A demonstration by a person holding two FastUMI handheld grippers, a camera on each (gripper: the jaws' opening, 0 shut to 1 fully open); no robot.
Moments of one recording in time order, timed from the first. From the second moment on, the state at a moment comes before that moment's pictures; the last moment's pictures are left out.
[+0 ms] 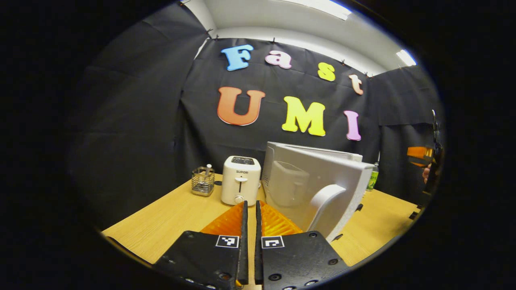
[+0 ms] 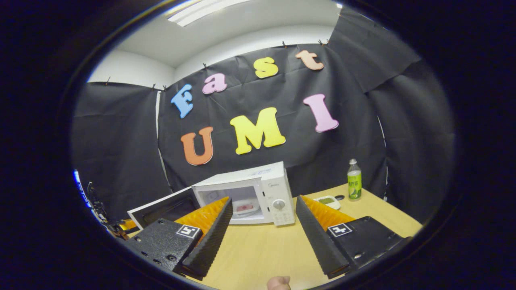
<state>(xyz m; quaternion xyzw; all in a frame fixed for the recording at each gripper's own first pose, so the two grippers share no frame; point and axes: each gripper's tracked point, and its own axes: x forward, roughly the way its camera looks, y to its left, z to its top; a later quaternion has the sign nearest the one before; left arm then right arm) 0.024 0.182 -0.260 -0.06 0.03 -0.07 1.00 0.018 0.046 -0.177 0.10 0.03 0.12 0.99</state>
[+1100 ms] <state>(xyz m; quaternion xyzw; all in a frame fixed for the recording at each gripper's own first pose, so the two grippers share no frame) 0.079 -0.028 -0.271 0.00 0.04 -0.26 0.97 -0.063 -0.048 -0.109 0.10 -0.03 0.12 0.99</state>
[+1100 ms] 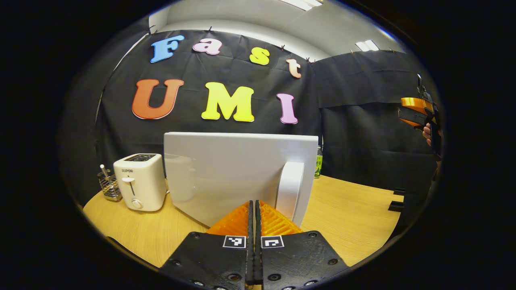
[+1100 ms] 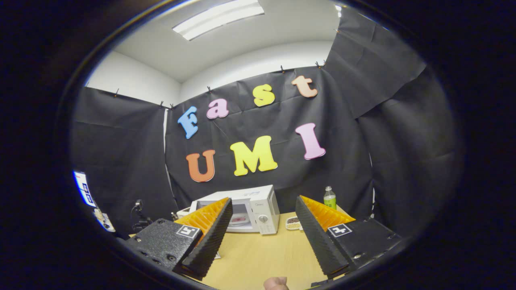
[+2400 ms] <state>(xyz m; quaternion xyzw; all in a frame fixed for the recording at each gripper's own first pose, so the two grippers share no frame) 0.274 -0.150 -0.287 0.02 0.06 -0.22 0.97 0.017 -0.111 -0.185 0.09 0.02 0.09 0.99</state>
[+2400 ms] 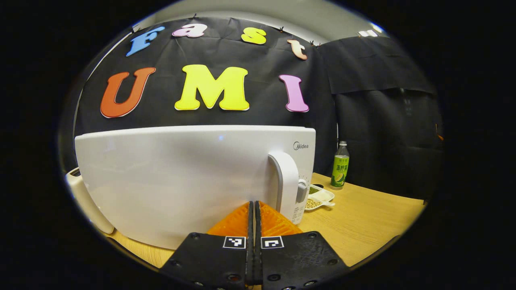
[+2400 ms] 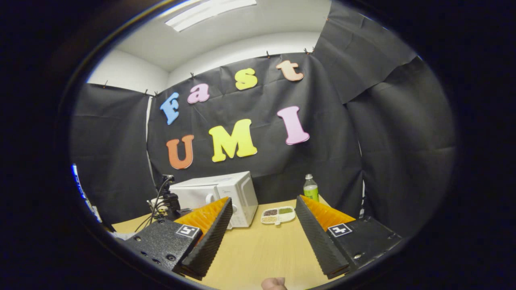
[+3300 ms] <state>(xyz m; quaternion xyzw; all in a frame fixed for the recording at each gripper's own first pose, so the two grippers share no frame) 0.281 -0.157 -0.284 0.00 0.06 -0.22 0.97 0.027 -0.102 -0.221 0.10 0.06 0.10 0.99</state>
